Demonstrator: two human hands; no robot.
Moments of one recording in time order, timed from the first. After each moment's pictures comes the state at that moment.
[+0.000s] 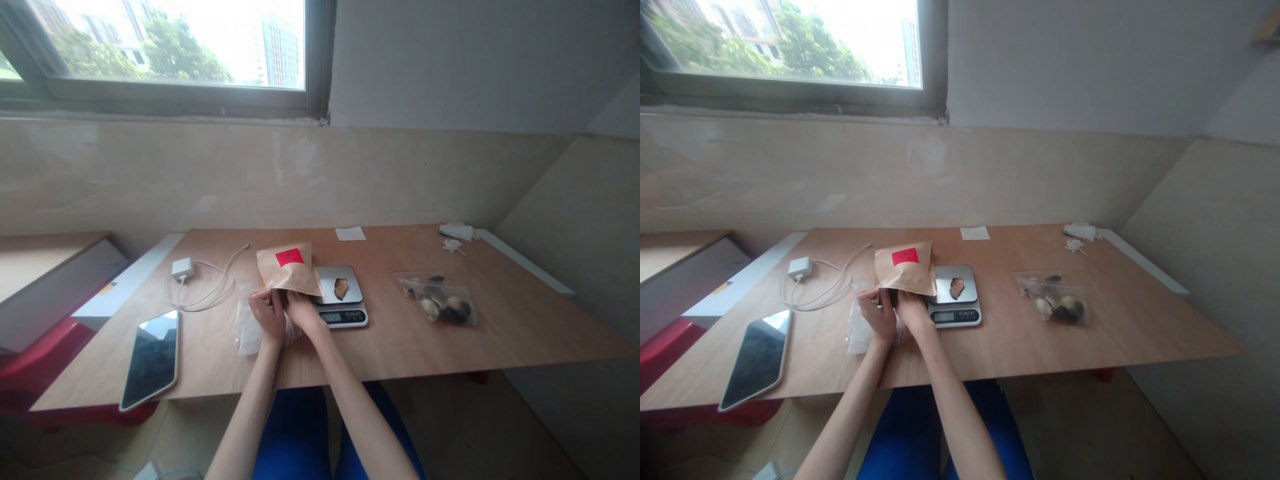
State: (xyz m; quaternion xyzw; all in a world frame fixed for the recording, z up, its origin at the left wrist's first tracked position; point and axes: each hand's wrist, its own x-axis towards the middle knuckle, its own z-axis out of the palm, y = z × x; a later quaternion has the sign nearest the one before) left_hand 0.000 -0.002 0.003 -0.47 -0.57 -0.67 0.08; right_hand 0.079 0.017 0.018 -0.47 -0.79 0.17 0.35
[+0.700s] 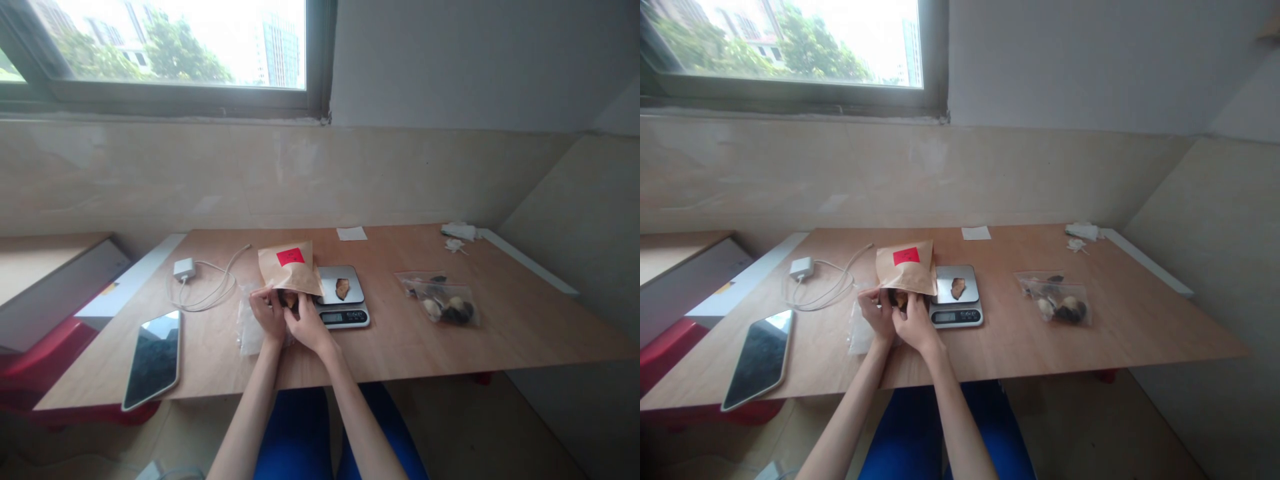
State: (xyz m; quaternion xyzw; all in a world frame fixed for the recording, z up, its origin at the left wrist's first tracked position) left_hand 0.000 -0.004 0.006 -0.46 -0.57 -0.67 0.07; right_hand 0.099 -0.031 0.046 -0.46 -0.73 0.29 0.42
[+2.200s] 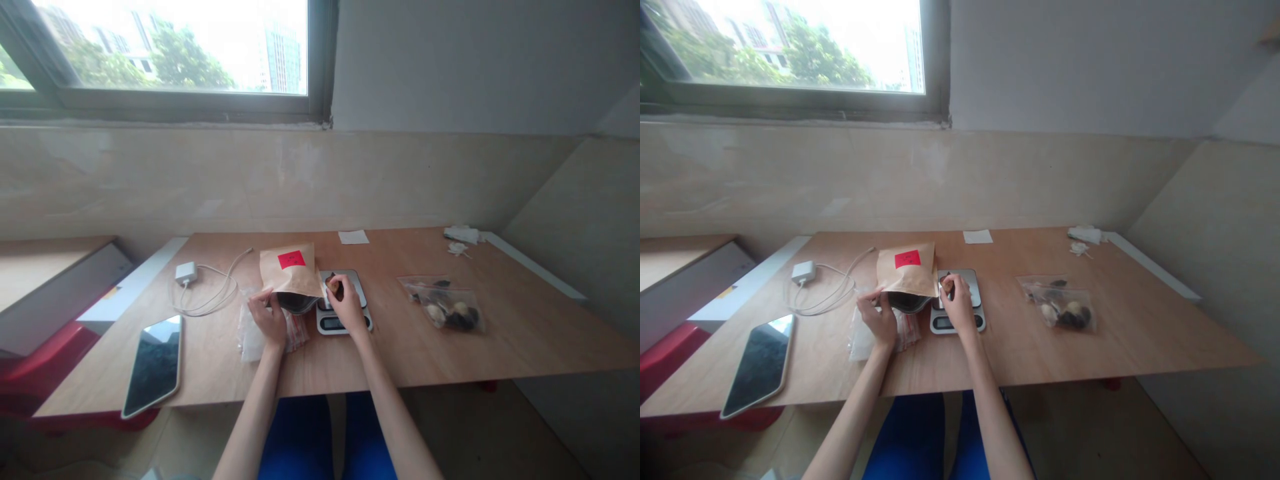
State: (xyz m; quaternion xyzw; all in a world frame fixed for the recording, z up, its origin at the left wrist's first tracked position) left_hand 0.000 -0.002 0.008 -0.46 -0.57 -0.67 0.09; right_hand 0.170 0.008 0.043 -0.49 -0.68 0.18 0.52
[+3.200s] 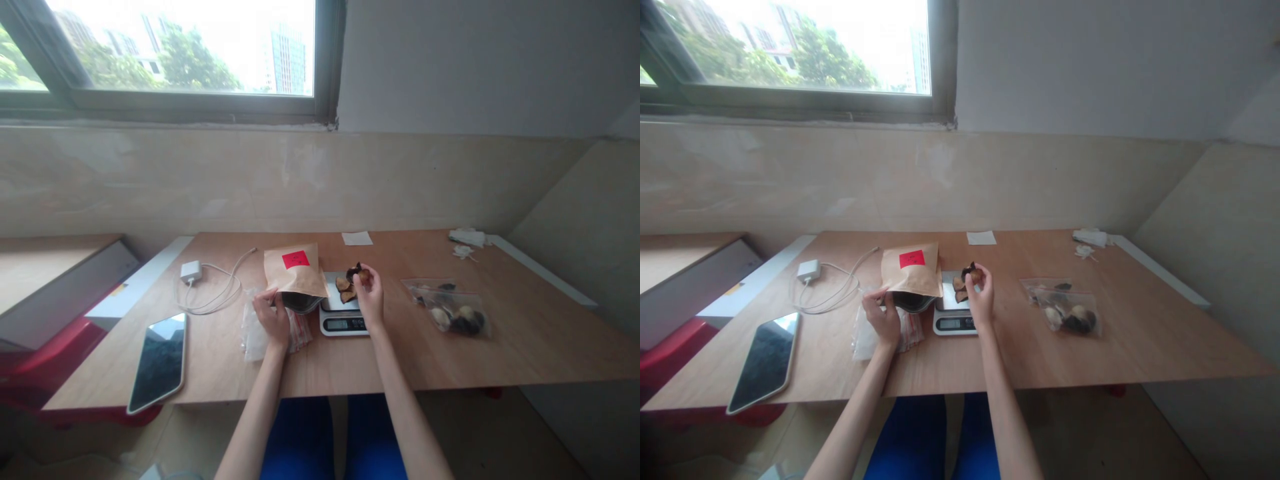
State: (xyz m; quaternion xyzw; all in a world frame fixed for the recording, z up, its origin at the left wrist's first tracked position) left_hand 0.001 -0.002 0.009 -0.46 -0.58 -0.67 0.08; right_hand 0.194 0.029 0.036 -0.46 -0.47 0.29 0.69
